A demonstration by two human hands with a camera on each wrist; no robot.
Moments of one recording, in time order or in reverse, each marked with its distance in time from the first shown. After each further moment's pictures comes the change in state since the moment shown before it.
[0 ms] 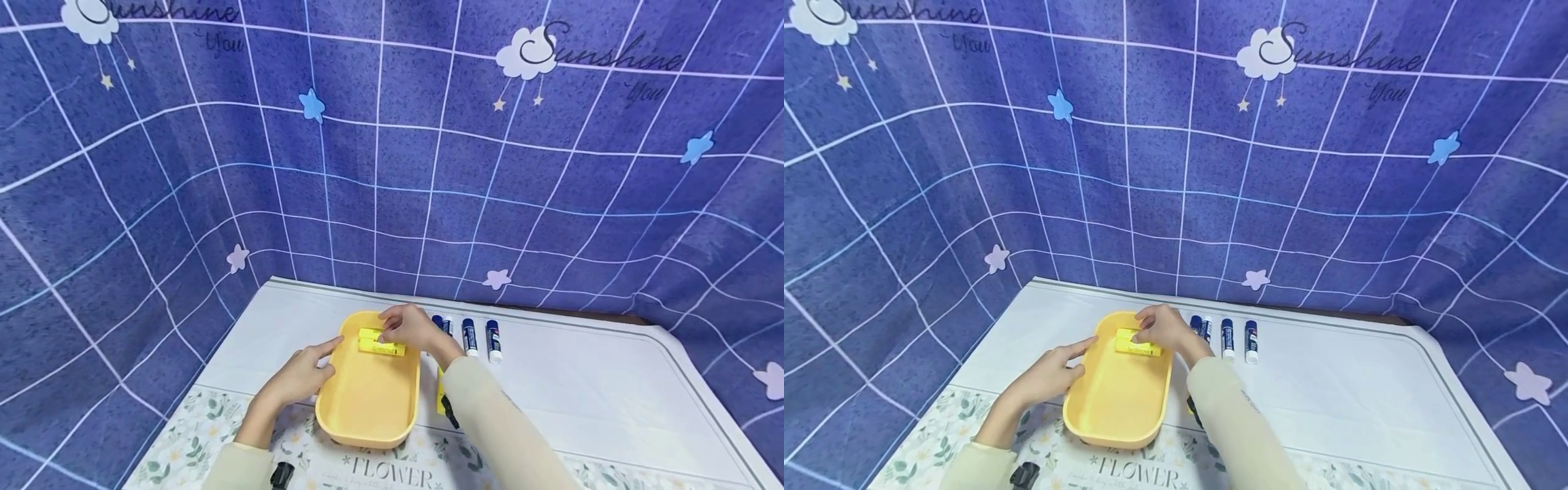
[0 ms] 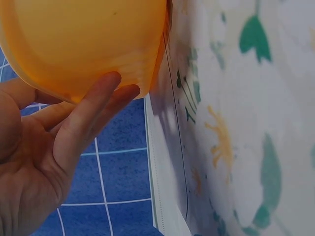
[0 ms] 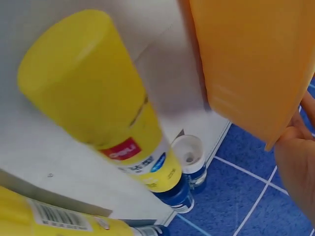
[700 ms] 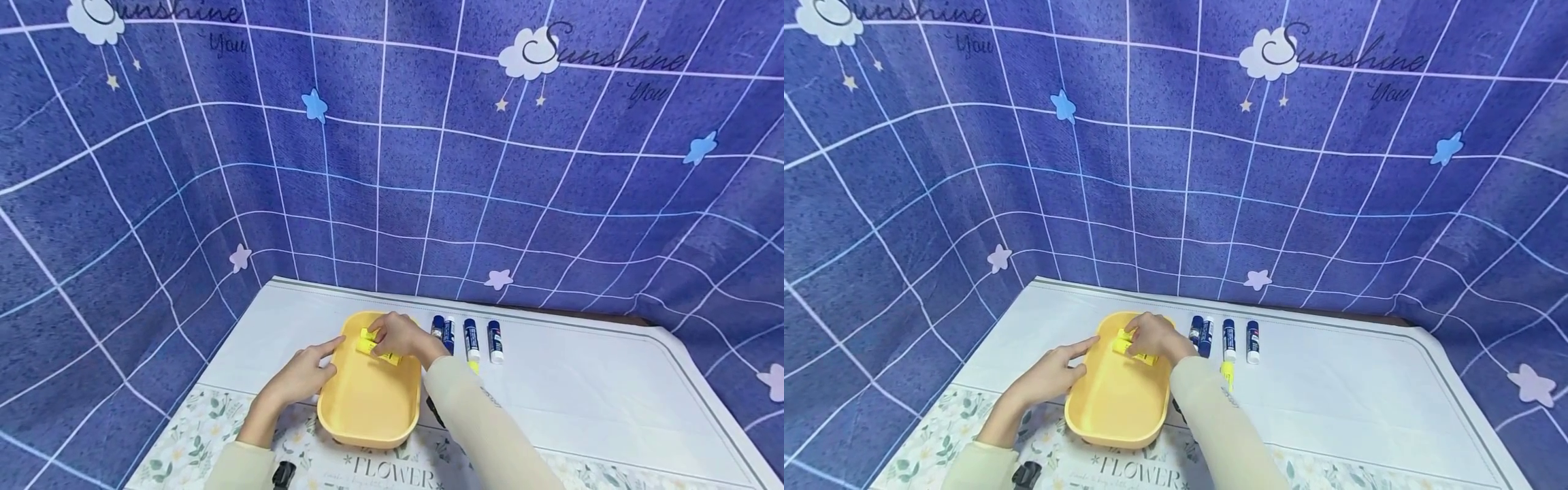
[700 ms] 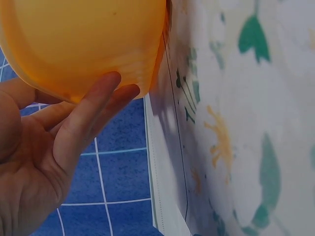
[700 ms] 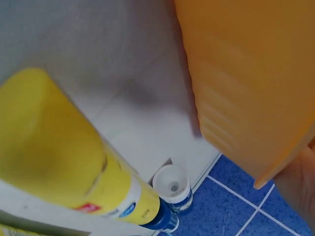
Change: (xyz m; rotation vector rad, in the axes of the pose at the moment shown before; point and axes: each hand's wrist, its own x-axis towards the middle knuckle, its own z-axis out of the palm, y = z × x) left_hand 0.003 -0.006 0.001 0.025 0.002 0.013; right_hand 0.010 -0.008 0.026 -0.232 -0.093 0.034
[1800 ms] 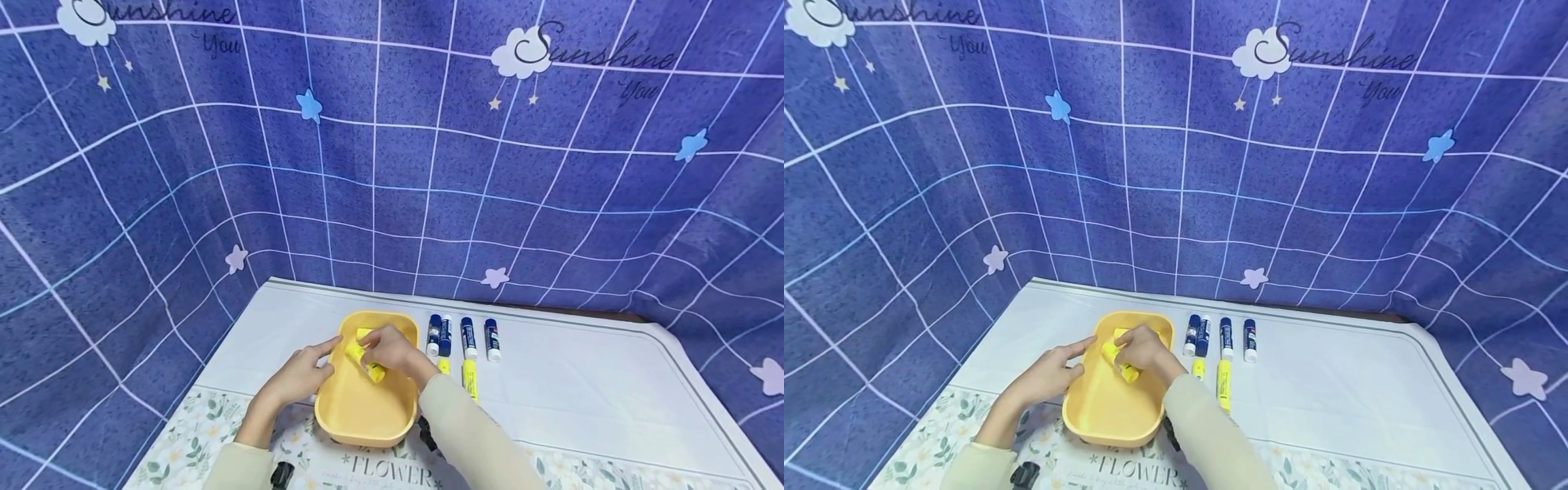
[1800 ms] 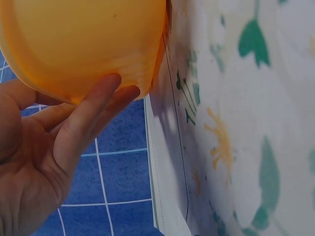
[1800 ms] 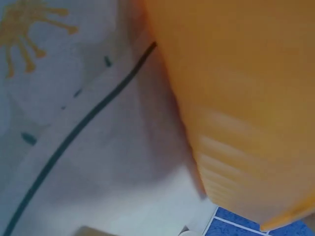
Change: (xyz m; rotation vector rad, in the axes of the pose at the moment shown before) left_hand -0.002 0.004 0.000 -0.005 -0.012 0.004; right_hand -0.020 -0.008 0.030 0.412 0.040 0.093
